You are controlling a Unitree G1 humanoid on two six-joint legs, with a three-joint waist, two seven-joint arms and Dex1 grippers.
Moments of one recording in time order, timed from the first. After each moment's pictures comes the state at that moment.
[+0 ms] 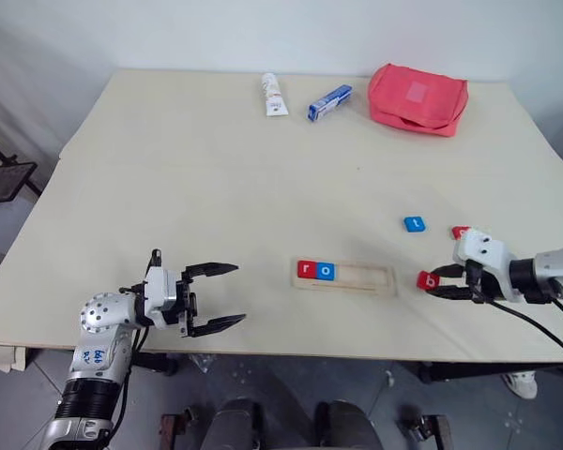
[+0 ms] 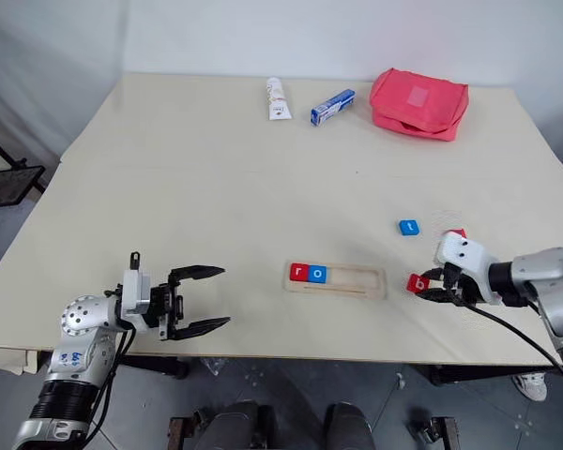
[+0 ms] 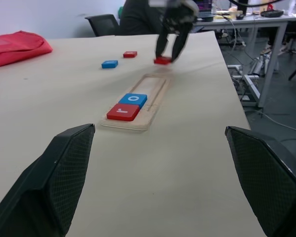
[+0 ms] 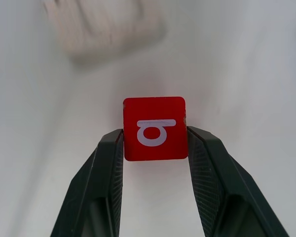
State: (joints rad) left arm -0.20 0.51 0.08 0.17 -0.47 -0.25 -1.31; right arm -0.41 -1.06 0.04 0.09 0.19 0.42 1.27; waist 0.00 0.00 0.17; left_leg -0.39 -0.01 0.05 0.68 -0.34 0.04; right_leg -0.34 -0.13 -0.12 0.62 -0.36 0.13
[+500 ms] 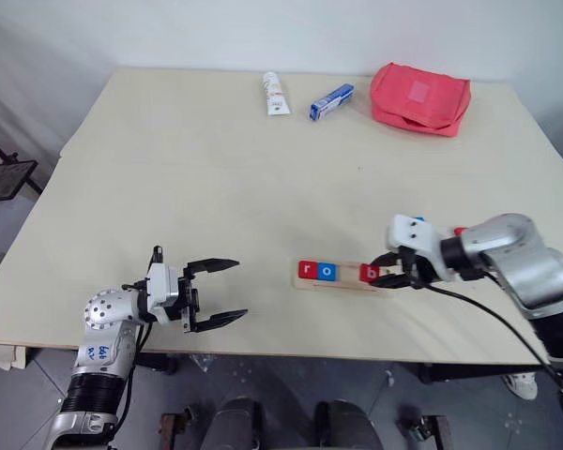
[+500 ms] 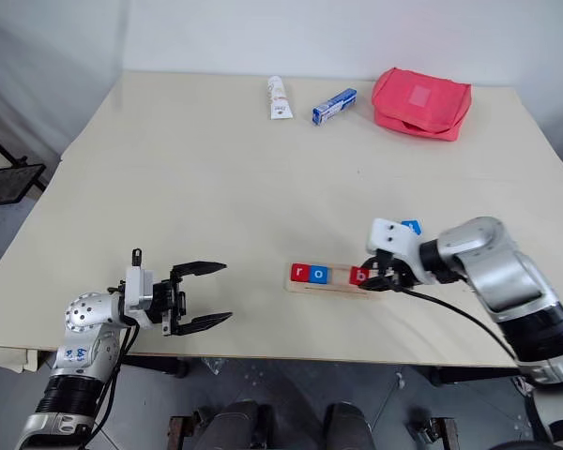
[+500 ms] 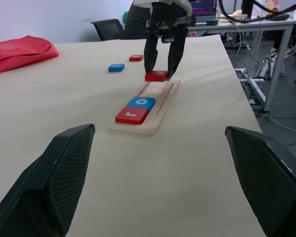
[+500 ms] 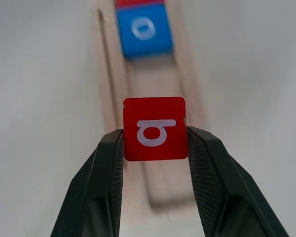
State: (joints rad) left arm -0.22 0.48 0.07 0.20 -0.46 -0.28 -1.29; right arm -0.63 -0.89 0.31 -0.09 0.15 0.64 1.25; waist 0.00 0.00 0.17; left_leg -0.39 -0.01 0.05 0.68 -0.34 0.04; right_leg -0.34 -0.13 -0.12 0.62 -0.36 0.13
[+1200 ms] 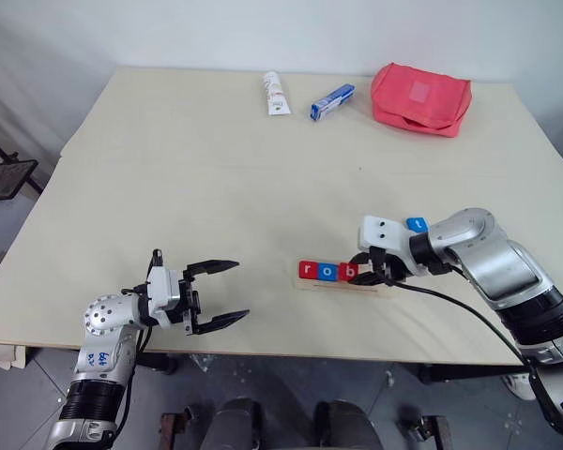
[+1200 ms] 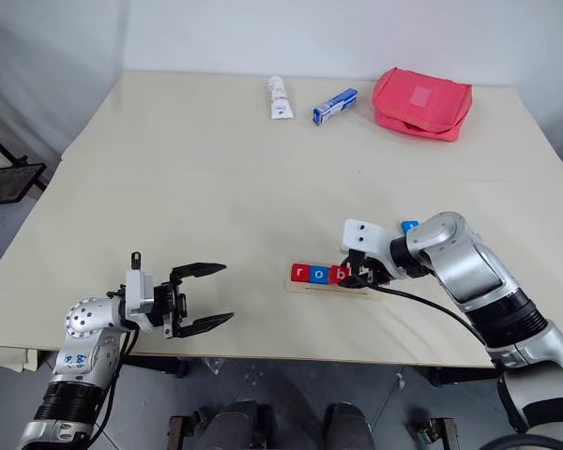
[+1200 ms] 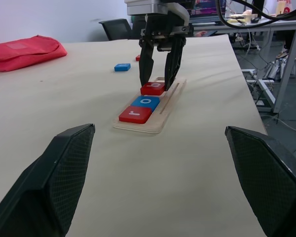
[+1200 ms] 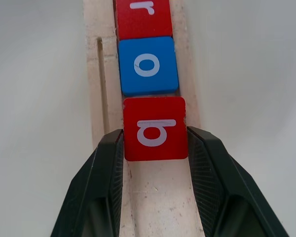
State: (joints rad) left arm -0.19 0.48 0.07 0.17 -0.46 -0.29 -1.25; right arm -0.70 -0.82 0.39 -0.04 0.08 0.63 1.25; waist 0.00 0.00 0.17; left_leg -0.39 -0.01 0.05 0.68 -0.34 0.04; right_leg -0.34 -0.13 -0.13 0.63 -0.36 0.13
